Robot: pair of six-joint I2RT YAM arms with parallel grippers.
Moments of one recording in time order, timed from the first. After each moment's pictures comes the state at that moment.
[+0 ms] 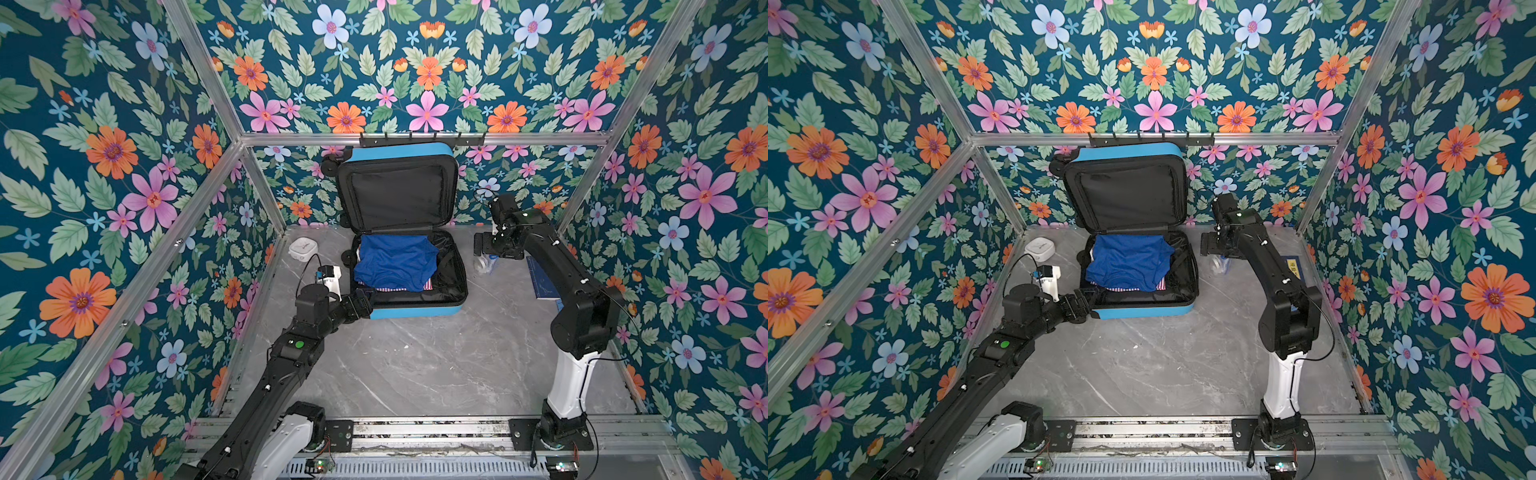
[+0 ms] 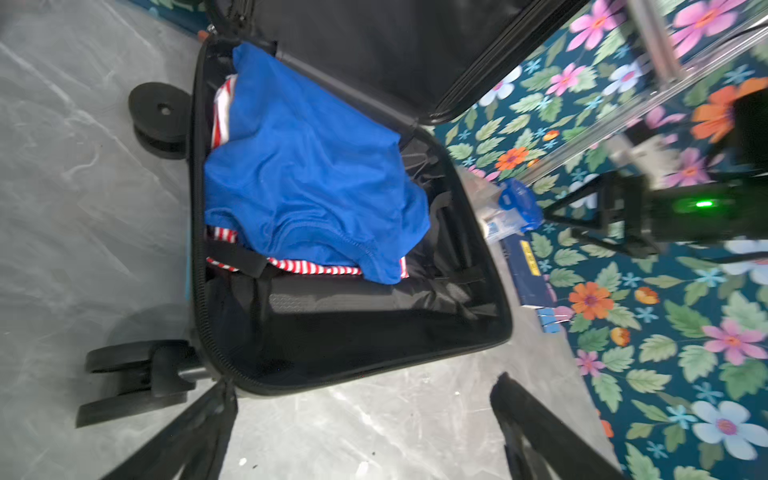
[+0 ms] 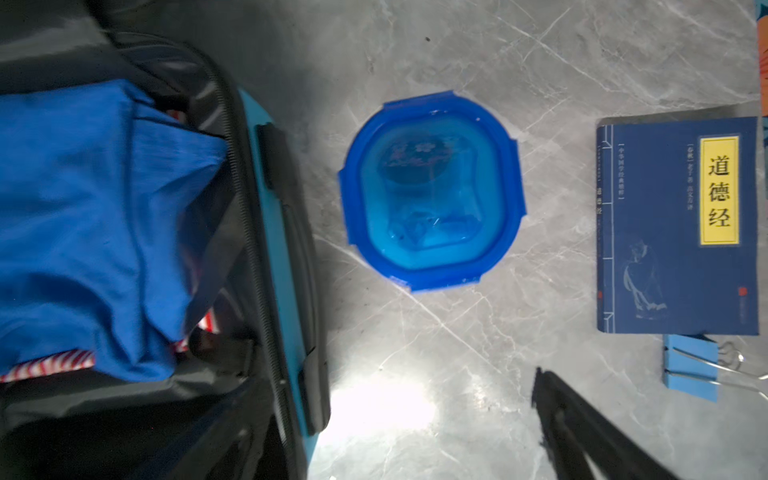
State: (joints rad) left arm -0.31 0.85 0.64 -0.19 0.25 -0.57; right arm 0.24 1.99 2.01 -1.15 0.12 0.32
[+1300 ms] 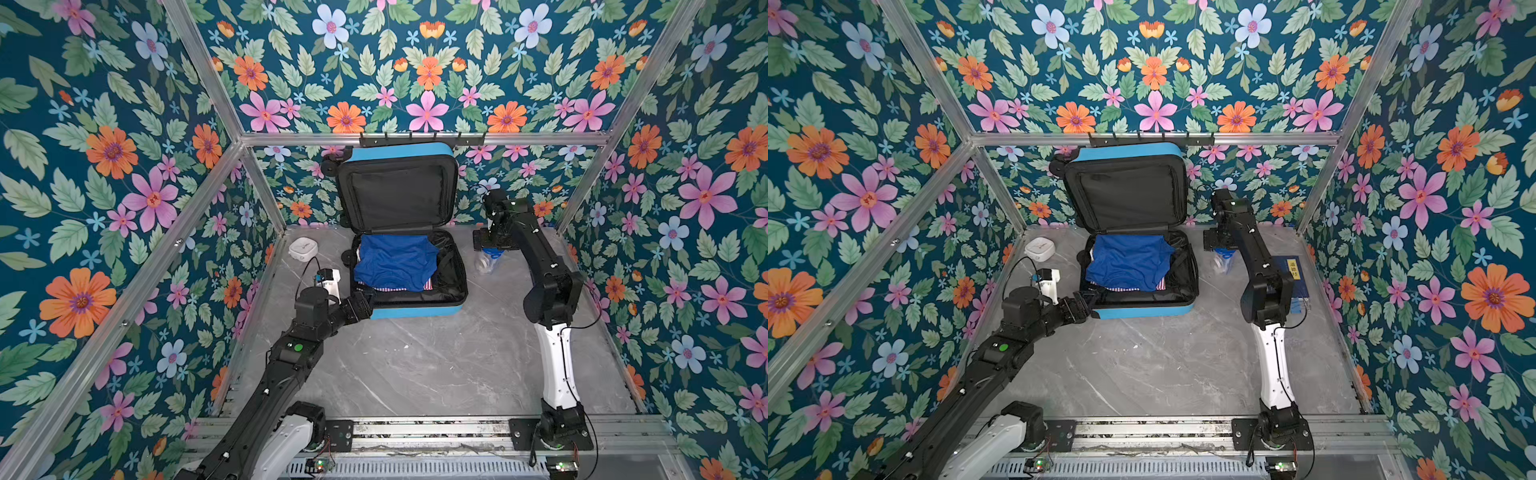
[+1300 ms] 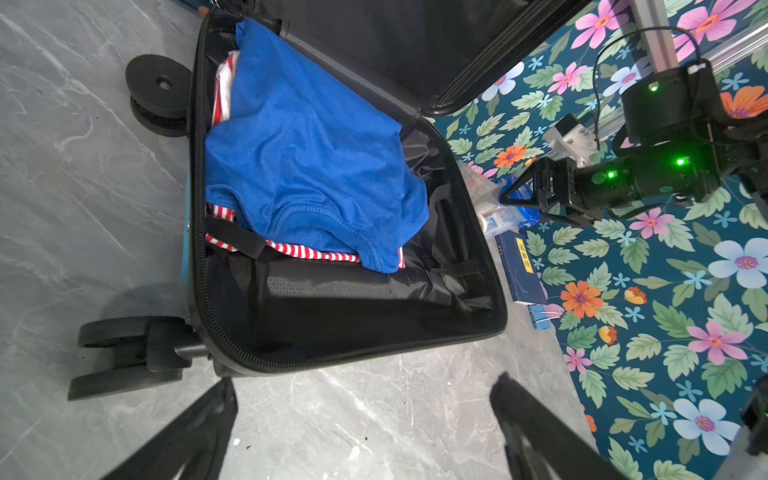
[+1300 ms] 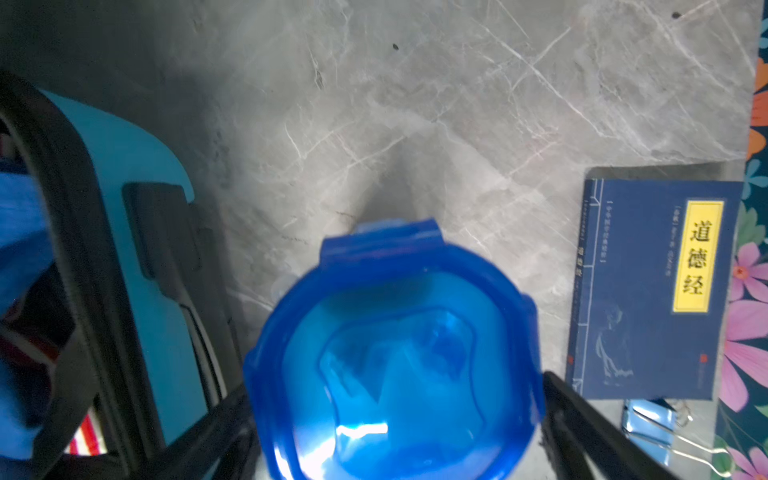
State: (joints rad) left arm -0.31 0.84 0.62 -0.23 0.26 -0.59; right arm 0.20 2.40 2.53 -1.37 0.17 0.21
